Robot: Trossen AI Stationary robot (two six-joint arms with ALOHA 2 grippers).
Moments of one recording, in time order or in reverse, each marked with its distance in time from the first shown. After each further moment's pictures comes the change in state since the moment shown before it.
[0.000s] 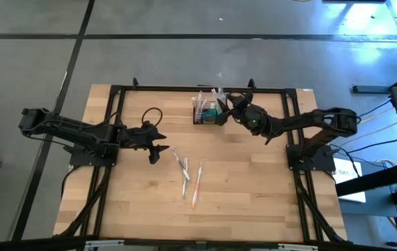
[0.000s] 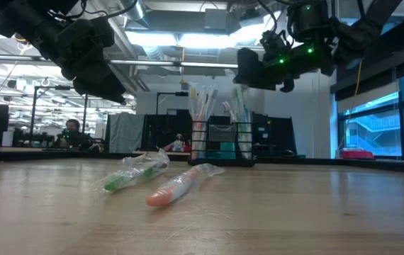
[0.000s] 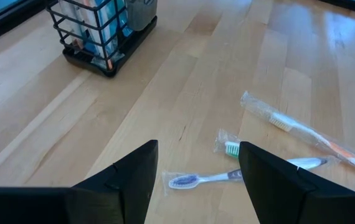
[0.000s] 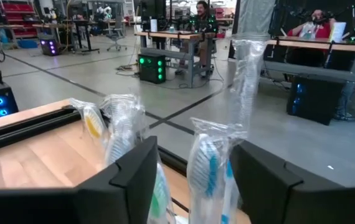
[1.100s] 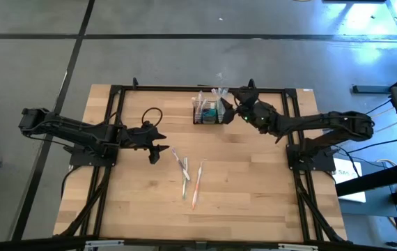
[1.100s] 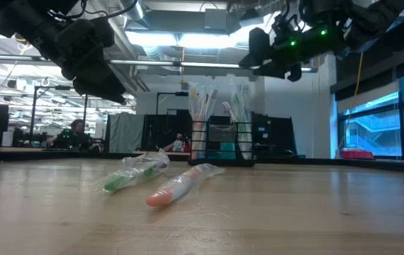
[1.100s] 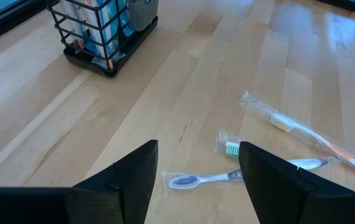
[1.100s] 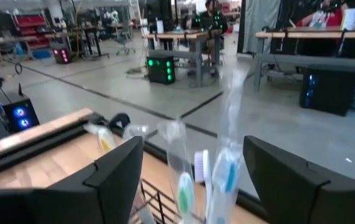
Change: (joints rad) left arm 0.000 0.000 0.000 0.000 -0.003 -0.007; right arm 0.000 -0.181 0.000 -0.190 -0.038 0.081
